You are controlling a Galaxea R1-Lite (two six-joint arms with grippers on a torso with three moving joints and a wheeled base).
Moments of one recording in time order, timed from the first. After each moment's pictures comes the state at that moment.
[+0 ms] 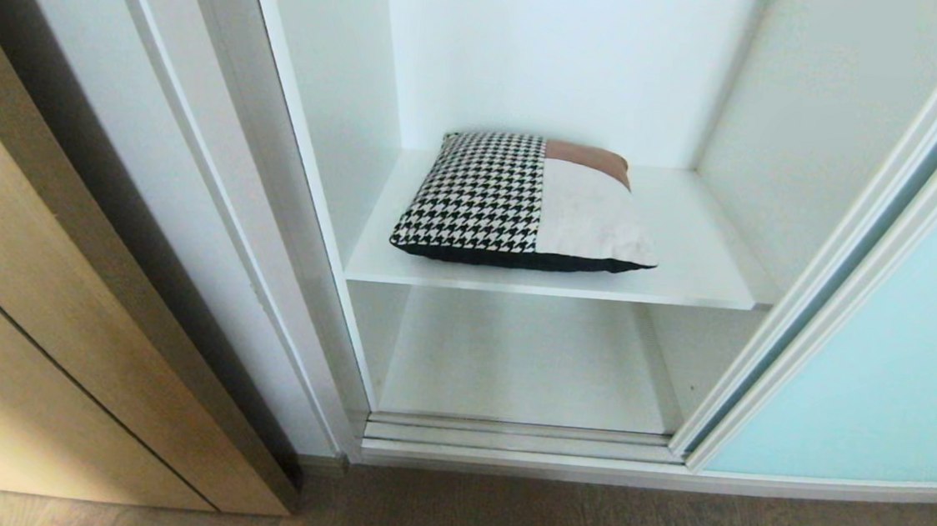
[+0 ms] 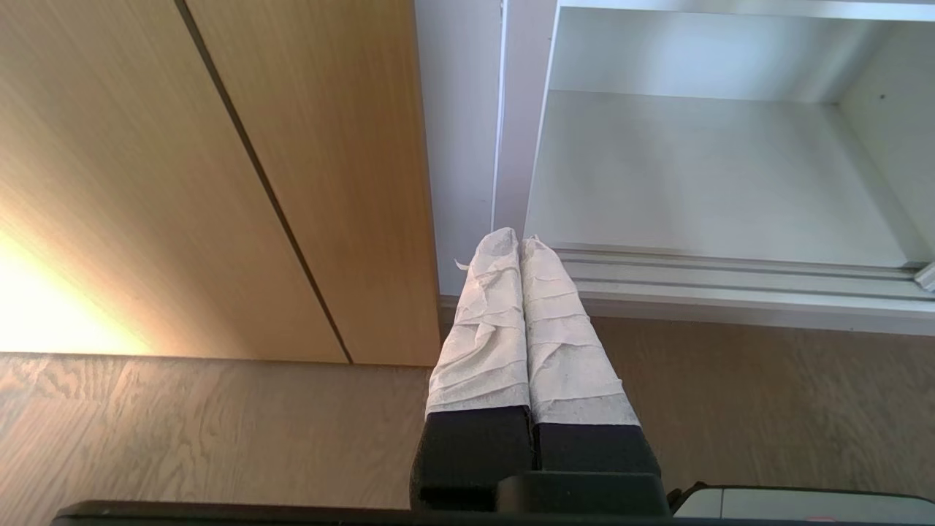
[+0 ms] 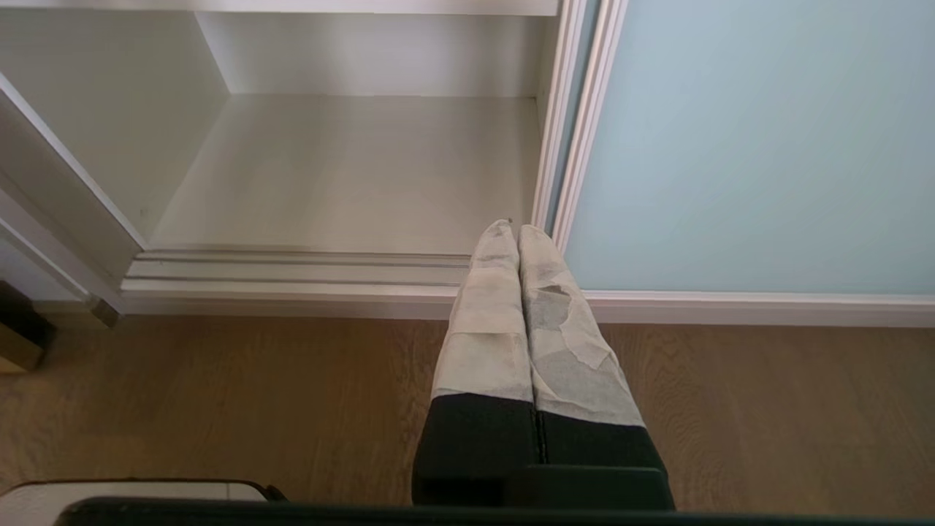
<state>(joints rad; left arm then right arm) 0.00 0.00 -0.01 0.02 0.00 -0.02 0.00 0.00 0.00 0.00 -0.02 0.03</state>
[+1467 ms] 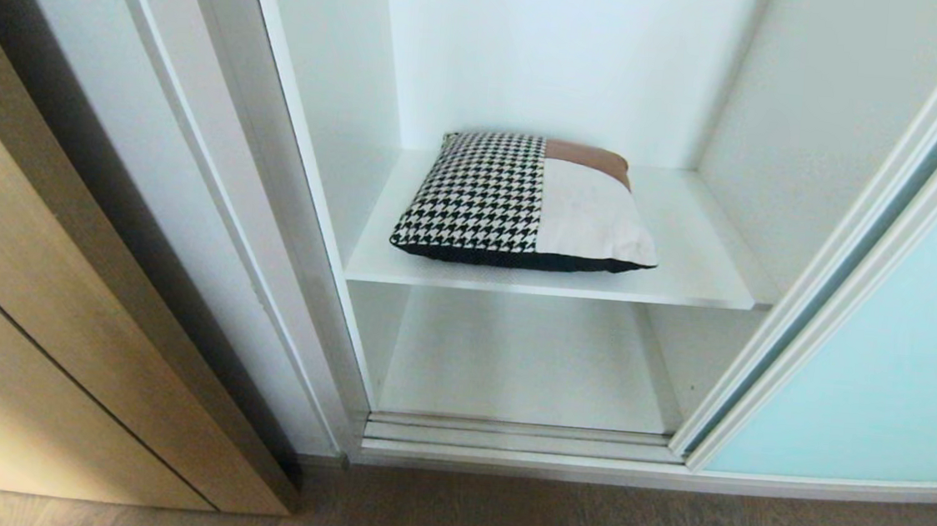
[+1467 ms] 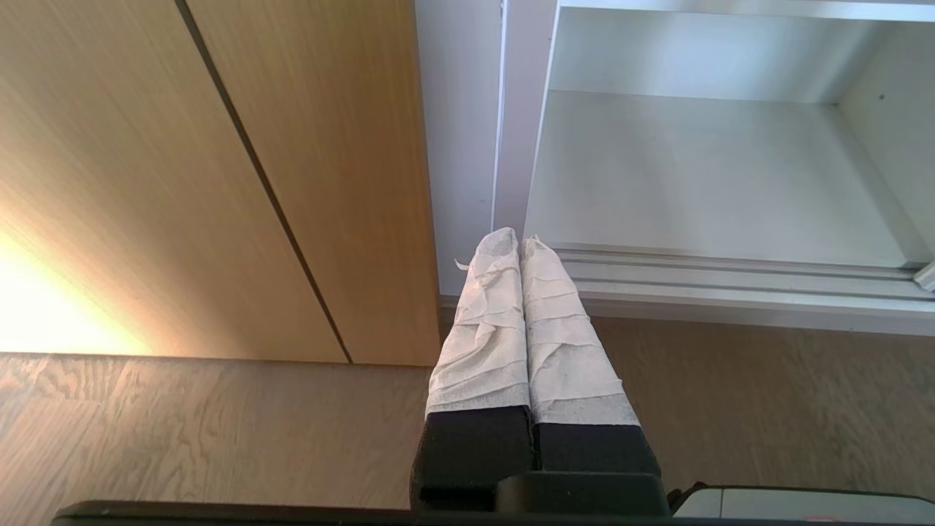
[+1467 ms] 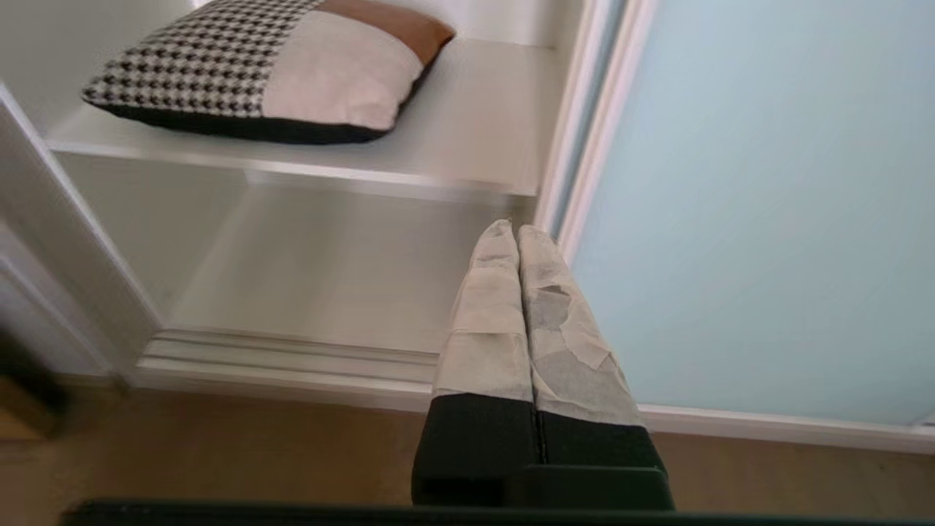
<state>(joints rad) 0.00 0.00 -0.01 0.02 0.00 -0.02 -0.01 0.37 -0.73 0.23 0.03 -0.04</state>
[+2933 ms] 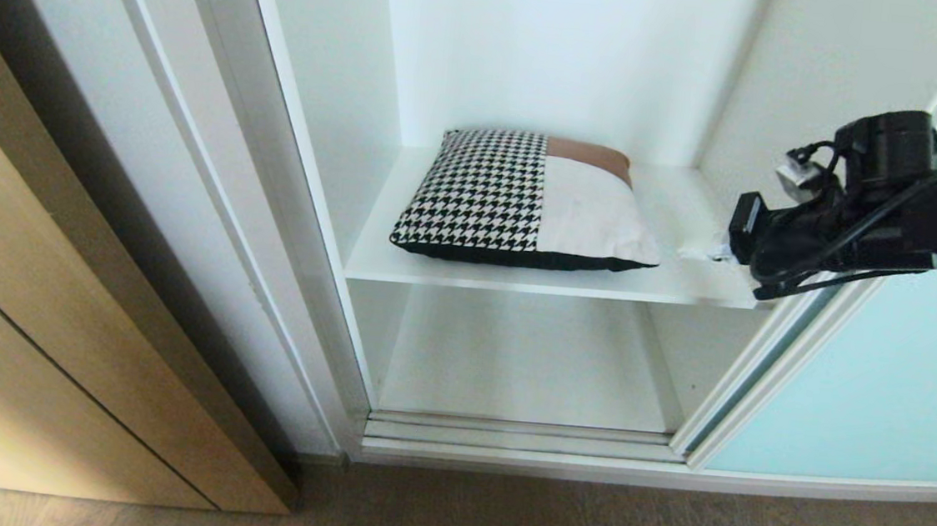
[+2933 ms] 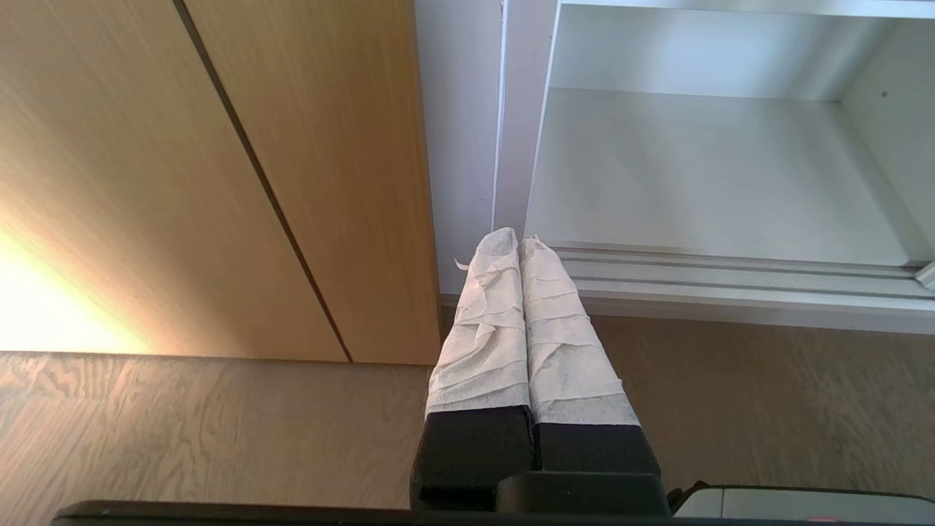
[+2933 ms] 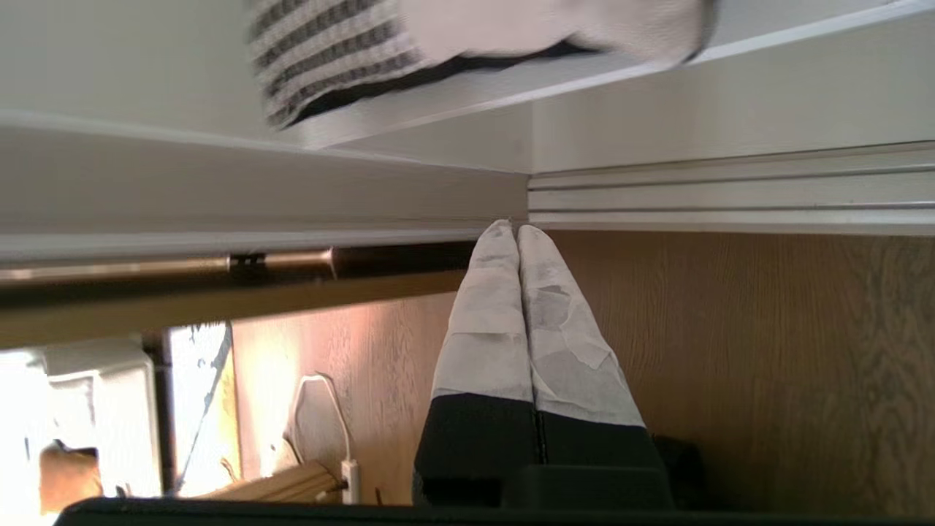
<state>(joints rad) 0.00 0.00 -0.01 0.02 0.00 -0.02 0.08 1.94 -1.66 0.19 0.54 0.62</state>
